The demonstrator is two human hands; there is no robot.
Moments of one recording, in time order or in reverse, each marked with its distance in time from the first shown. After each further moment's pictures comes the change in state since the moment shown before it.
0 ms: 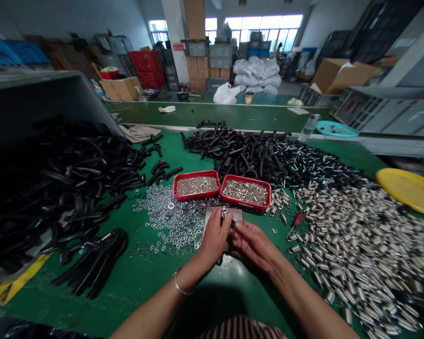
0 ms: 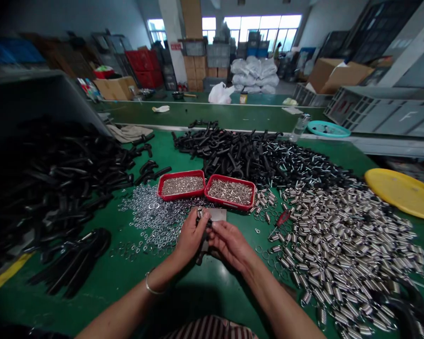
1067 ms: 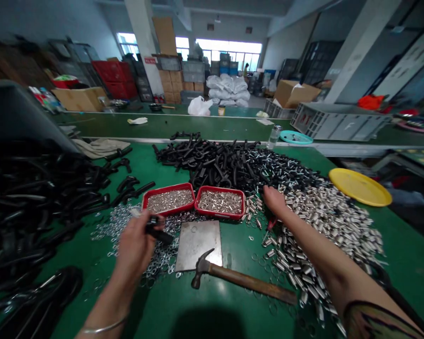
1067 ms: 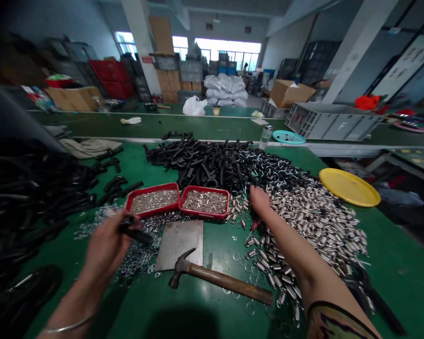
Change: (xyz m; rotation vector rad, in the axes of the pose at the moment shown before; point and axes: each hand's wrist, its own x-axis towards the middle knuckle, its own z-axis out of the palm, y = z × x) left_hand 0.048 0.027 -0.094 -0.482 0.327 -0.296; right_hand 0.060 -0.182 -0.177 -1.991 0.834 -0.247
